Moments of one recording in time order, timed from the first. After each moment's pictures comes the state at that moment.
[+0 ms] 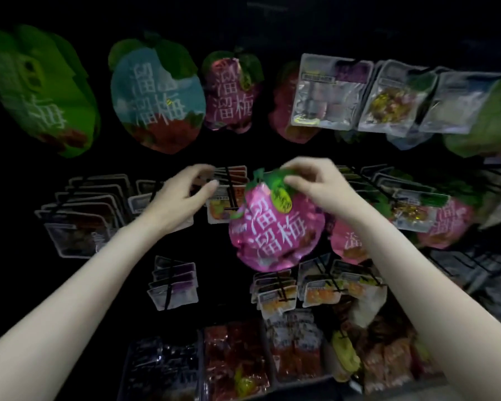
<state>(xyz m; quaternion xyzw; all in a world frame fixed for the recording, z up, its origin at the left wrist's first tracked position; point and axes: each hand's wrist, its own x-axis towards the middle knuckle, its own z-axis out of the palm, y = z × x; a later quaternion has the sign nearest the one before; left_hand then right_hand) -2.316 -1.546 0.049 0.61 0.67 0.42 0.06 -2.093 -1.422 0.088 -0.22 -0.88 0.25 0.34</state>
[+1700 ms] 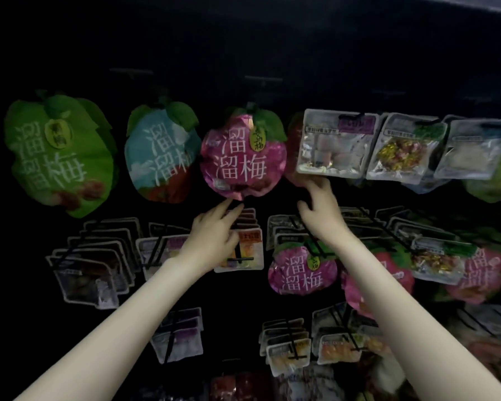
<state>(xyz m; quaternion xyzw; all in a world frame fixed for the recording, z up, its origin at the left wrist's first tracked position) -2.292 -1.499 0.063 0.63 0.75 0.22 -0.05 -2.122 -1.370 0.095 -0.35 -0.85 0.18 0.36</state>
